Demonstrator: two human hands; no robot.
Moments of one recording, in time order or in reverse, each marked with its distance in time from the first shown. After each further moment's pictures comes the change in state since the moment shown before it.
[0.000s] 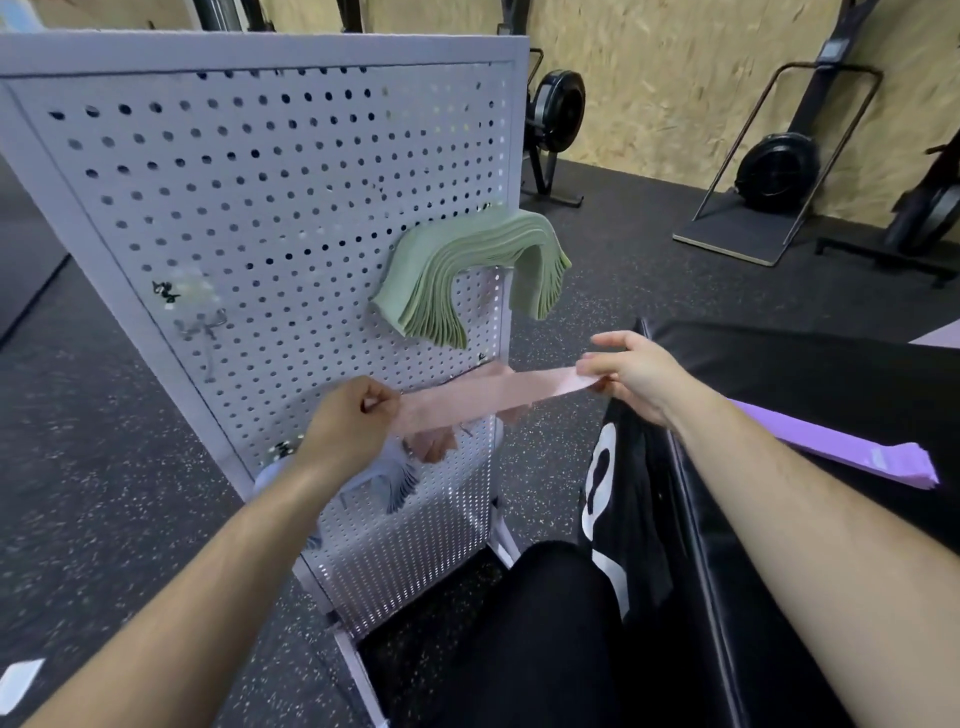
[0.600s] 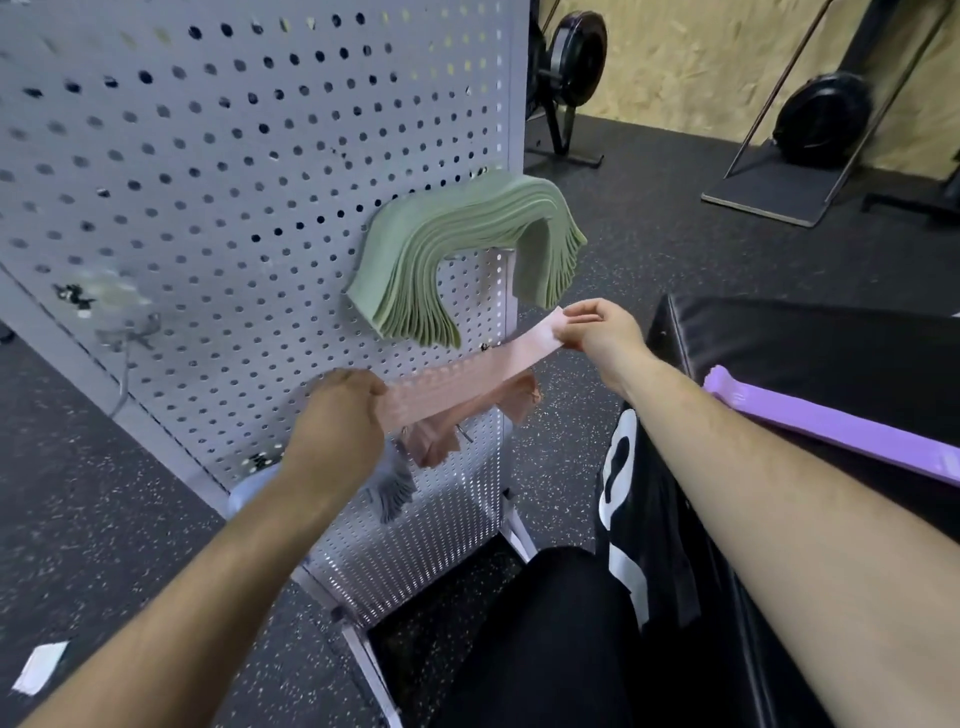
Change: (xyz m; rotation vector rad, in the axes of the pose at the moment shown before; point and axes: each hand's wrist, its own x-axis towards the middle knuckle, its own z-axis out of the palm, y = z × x) left_hand 0.024 -0.003 0.019 0.422 0.124 0.122; right_hand 0.098 0.029 0.033 -0.108 0.110 -0.081
